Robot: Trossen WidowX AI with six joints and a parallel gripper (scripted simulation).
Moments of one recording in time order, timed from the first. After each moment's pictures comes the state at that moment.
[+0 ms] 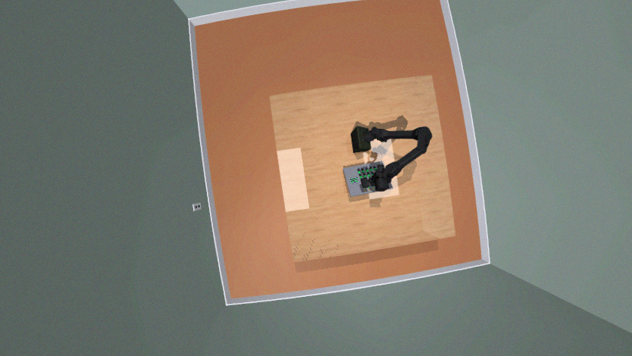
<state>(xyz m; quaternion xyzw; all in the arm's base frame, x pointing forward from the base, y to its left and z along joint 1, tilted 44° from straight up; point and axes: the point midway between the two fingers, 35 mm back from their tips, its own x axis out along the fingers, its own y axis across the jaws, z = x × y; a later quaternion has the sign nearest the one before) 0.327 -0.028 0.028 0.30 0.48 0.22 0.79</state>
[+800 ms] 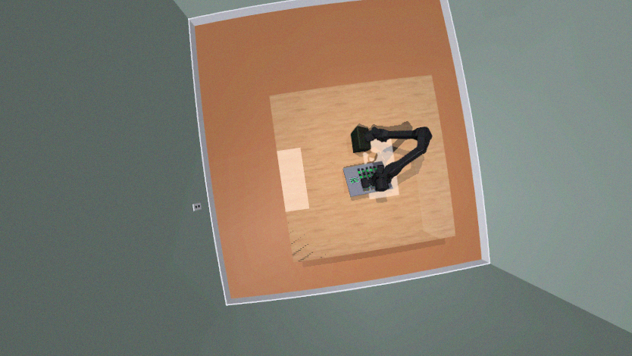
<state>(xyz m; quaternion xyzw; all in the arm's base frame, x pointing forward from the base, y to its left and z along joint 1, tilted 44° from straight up) 0.328 -0.027 0.027 0.30 0.48 0.22 0.79</state>
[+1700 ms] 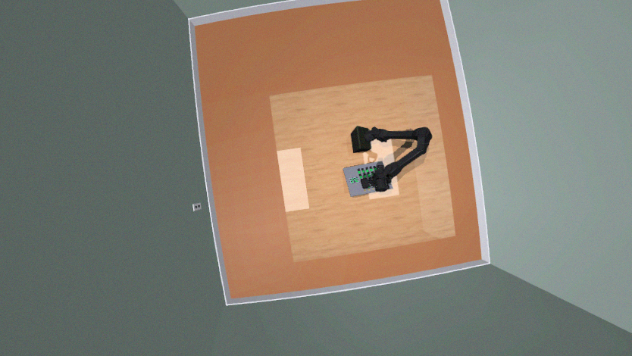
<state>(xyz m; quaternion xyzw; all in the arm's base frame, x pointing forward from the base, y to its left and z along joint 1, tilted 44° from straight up) 0.330 -0.025 0.025 0.30 0.48 0.22 0.79</state>
